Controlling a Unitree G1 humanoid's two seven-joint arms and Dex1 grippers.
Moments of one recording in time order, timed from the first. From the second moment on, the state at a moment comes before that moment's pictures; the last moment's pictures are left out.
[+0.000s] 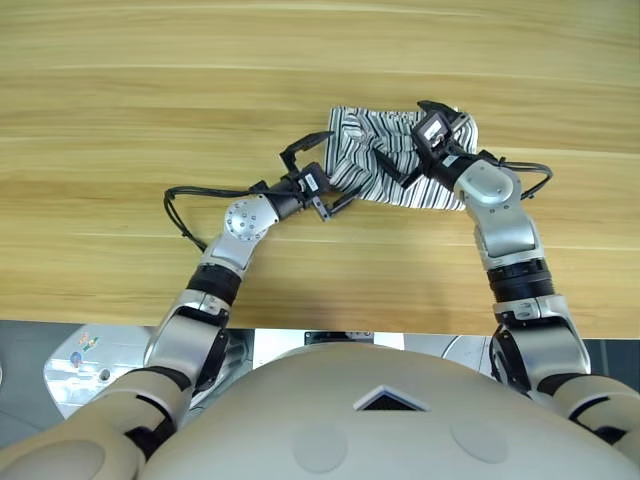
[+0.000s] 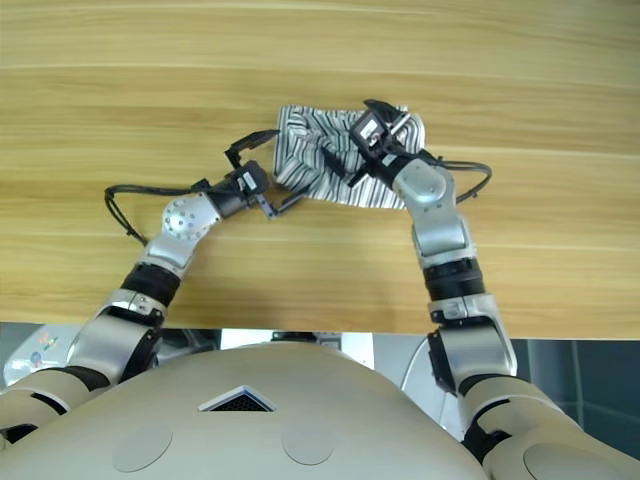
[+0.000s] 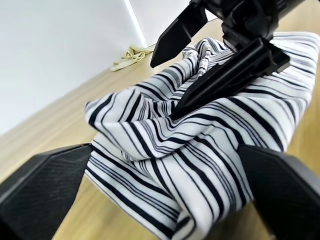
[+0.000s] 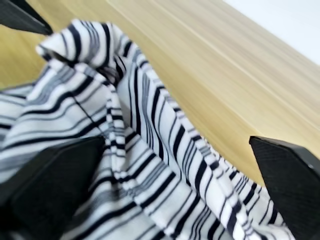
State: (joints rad) left arm -0.25 0.21 -0.33 0.64 0.25 -0.61 -0.47; right arm -0.22 -0.32 0.18 0.21 -0.10 0.09 0.50
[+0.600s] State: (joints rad) left arm -0.26 0.46 -0.45 0.26 0.78 -0.32 -0.22; right arm -0.24 -0.27 0.23 0.24 -0.15 0.09 0.44
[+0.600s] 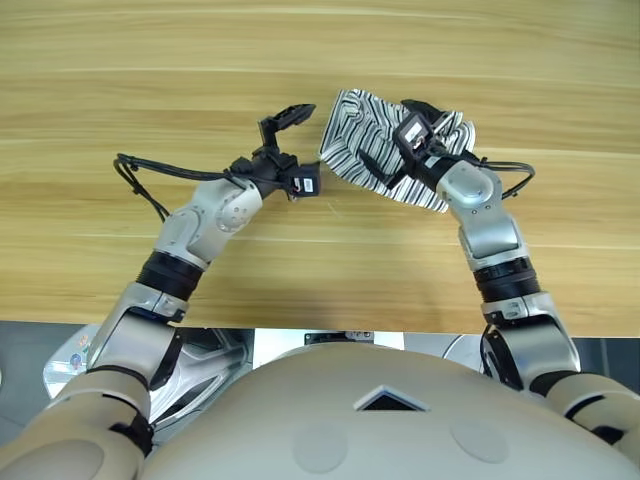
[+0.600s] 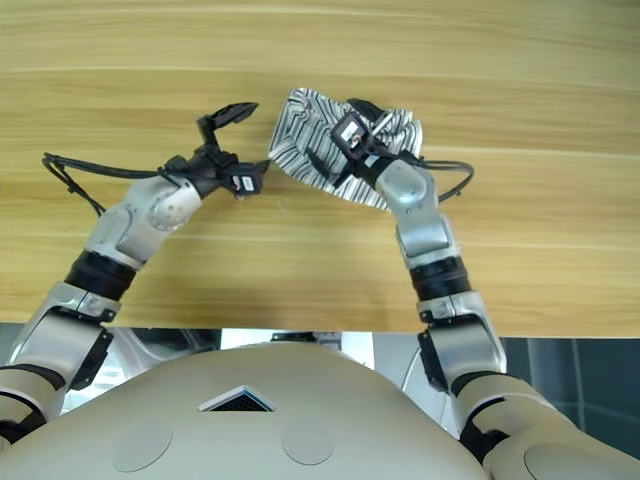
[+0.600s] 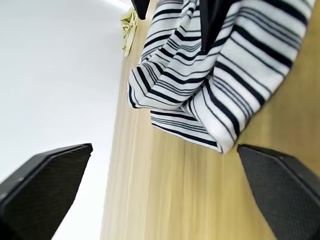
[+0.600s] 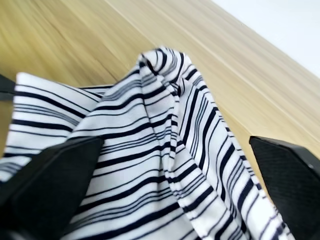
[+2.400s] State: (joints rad) left arm -0.43 0.36 -0.53 0.48 0.74 -0.35 -0.12; right arm -0.27 -0.21 0.24 0.24 -0.11 0.04 0.42
